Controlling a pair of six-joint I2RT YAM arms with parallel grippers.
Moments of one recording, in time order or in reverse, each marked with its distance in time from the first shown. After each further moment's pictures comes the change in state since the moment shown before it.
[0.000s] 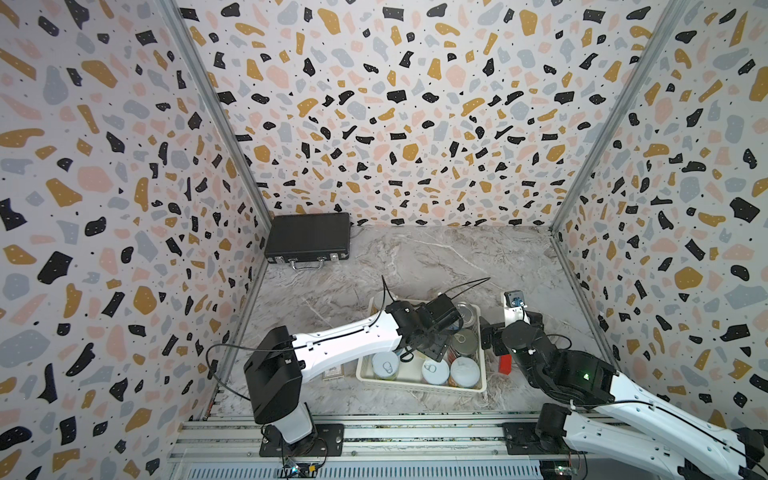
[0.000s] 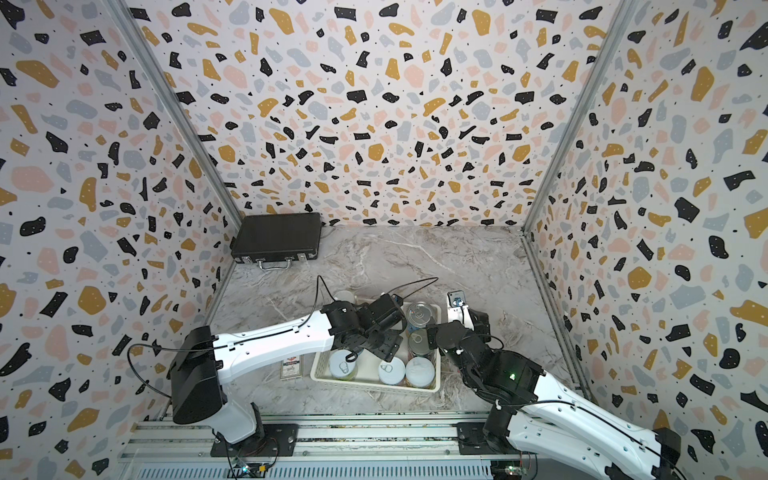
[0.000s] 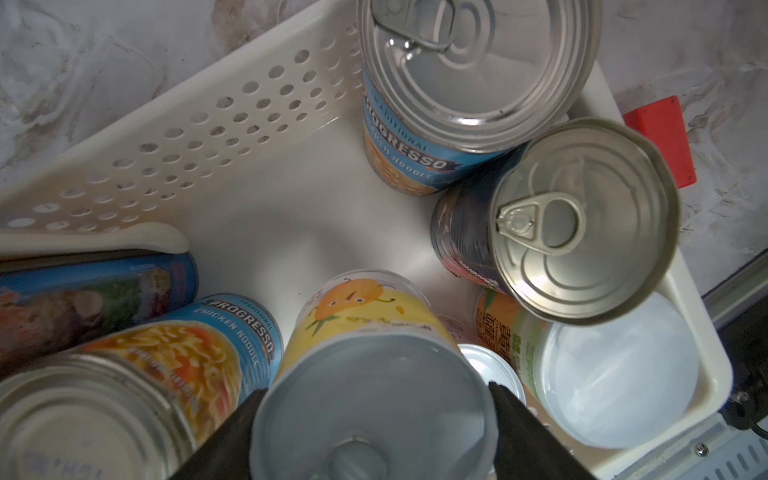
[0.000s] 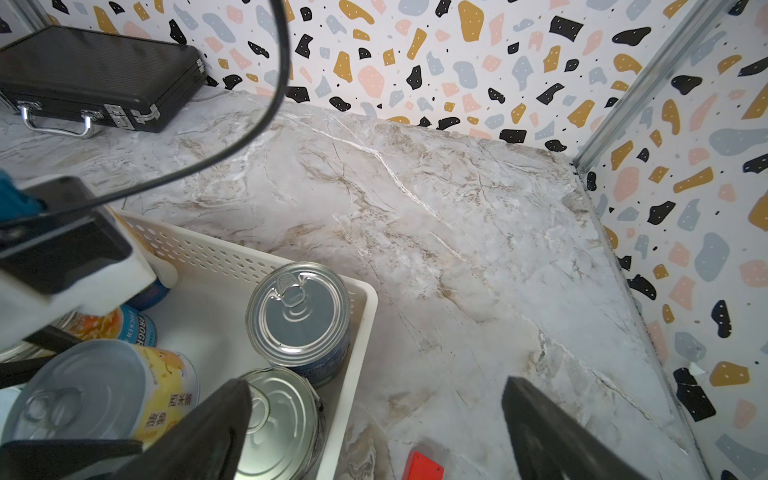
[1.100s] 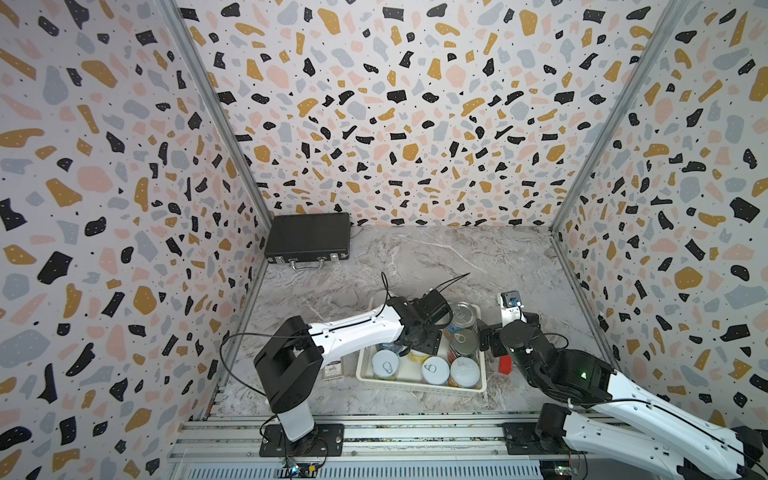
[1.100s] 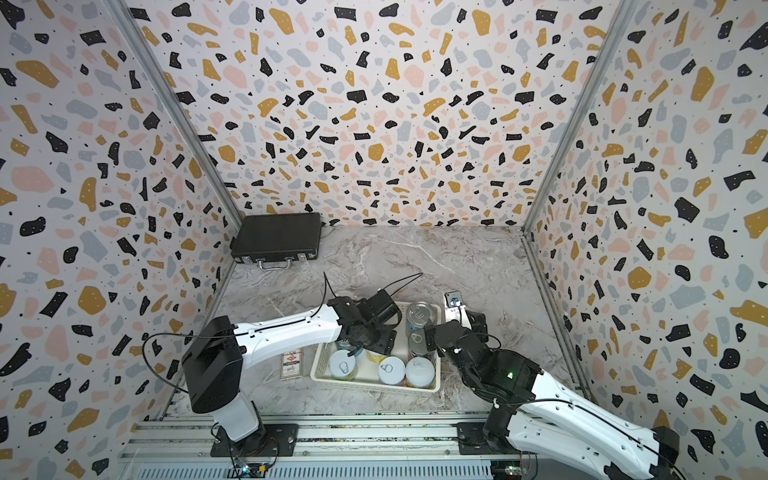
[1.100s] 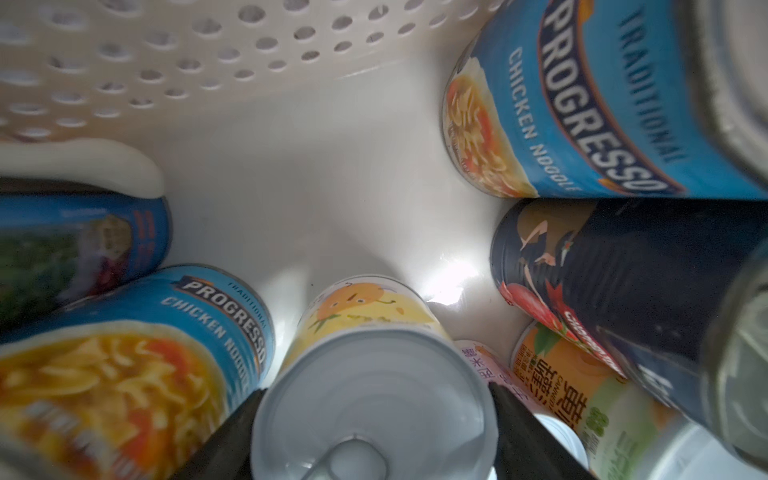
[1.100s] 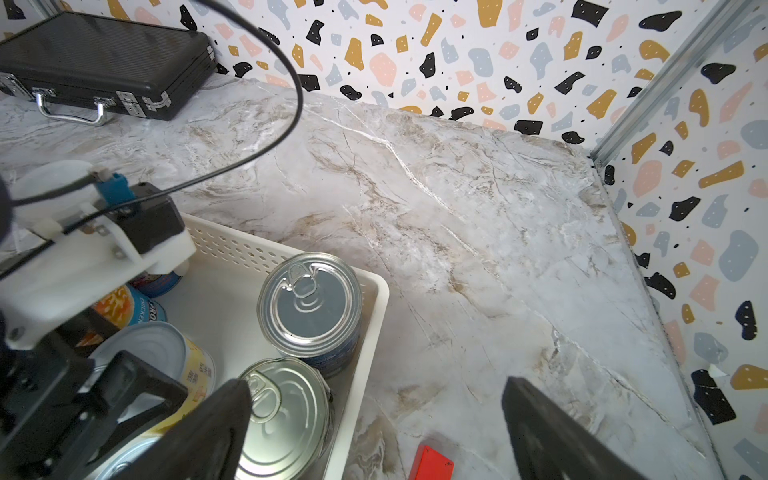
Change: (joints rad) left arm 0.097 0.087 -0.056 0.036 0.098 -0.162; right arm -0.002 0.007 0.000 -0.001 -0.036 0.004
